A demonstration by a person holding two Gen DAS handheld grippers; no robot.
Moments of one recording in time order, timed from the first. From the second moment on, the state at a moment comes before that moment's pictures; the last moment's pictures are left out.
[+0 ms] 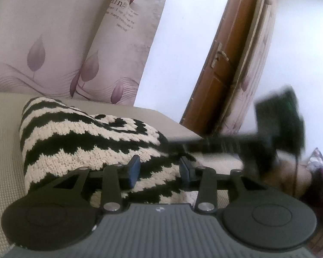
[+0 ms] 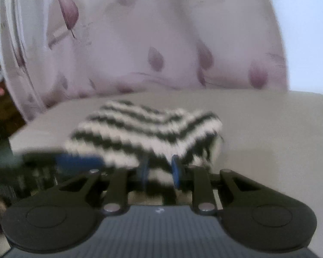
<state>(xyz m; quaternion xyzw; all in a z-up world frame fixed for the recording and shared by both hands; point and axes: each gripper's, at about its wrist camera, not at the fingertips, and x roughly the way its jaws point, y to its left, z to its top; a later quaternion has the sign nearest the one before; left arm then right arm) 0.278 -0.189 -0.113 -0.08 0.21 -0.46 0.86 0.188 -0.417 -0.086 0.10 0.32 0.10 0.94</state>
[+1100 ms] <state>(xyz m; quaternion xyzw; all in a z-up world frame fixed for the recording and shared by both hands) 0.240 -0.166 -0.088 -0.01 0.20 -0.29 0.94 0.131 -0.410 -0.104 0.13 0.31 0.04 0.94</state>
